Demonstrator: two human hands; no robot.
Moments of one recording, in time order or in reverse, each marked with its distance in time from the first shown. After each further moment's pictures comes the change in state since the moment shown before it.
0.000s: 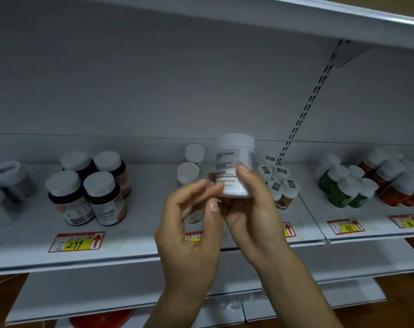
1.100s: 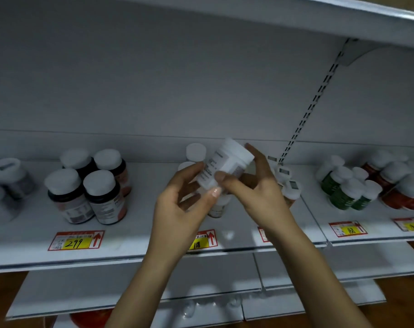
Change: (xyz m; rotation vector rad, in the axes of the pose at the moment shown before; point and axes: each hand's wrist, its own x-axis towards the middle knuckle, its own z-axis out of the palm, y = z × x) left_hand 0.038 -0.028 -0.013 -0.057 -0.292 -0.367; right_hand 0.027 -0.016 -0.025 -0.861 0.051 -0.206
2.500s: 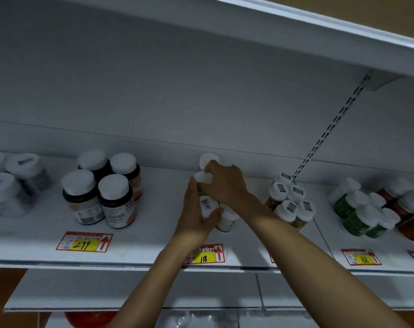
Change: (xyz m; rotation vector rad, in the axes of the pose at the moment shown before) left_hand 0.042 -0.119 -0.005 0.234 -0.066 -0.280; right_hand 0.116 0.058 0.061 -1.014 -0.247 -0.195
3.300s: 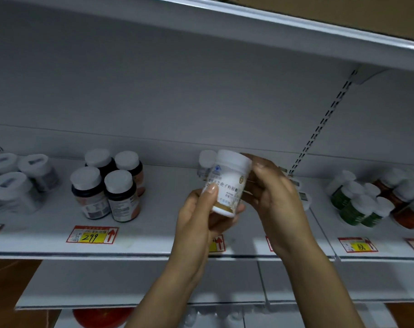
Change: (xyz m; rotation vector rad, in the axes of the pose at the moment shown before) left_hand -0.094 0.118 -0.008 -0.752 0.009 -0.162; right_hand -0.137 -0.034 -0.083 1.346 0.250 0.143
